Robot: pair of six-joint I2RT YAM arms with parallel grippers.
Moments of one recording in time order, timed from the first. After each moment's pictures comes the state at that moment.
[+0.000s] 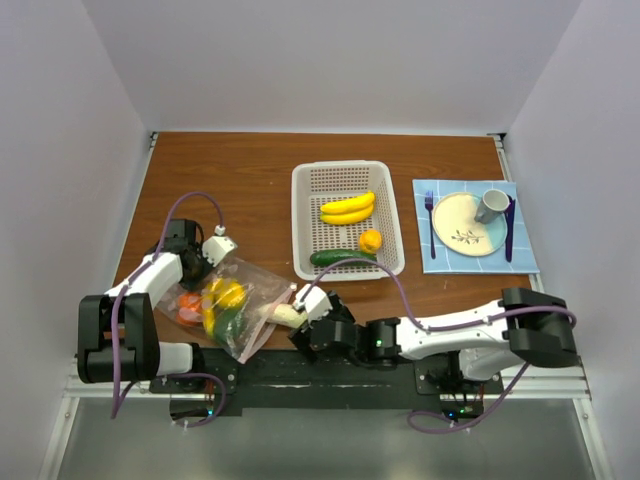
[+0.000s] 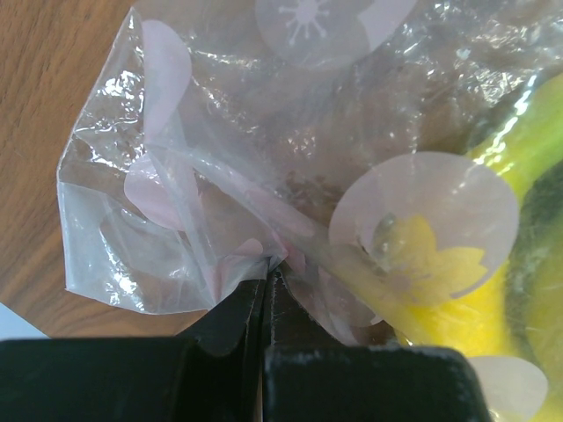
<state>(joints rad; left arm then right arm) 0.06 1.33 0.62 -0.49 -0.03 0.81 1.48 1.39 0.69 -0.05 0.53 0.44</state>
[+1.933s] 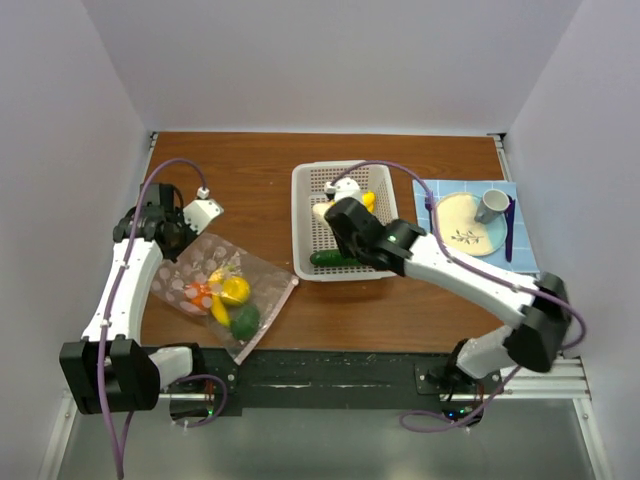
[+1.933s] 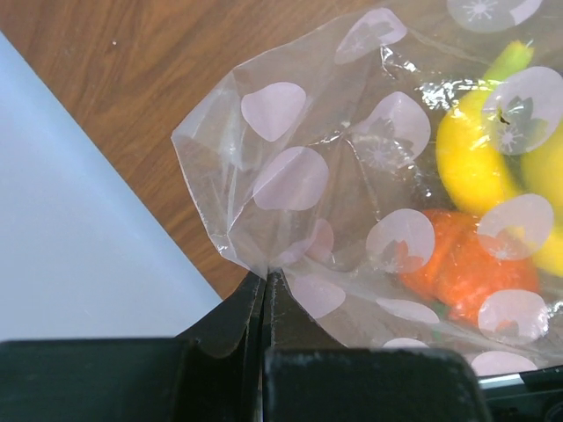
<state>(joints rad) 0.08 1.18 1.01 -0.87 -0.03 0.83 0.96 1.41 1.26 -0.68 0.52 0.33</state>
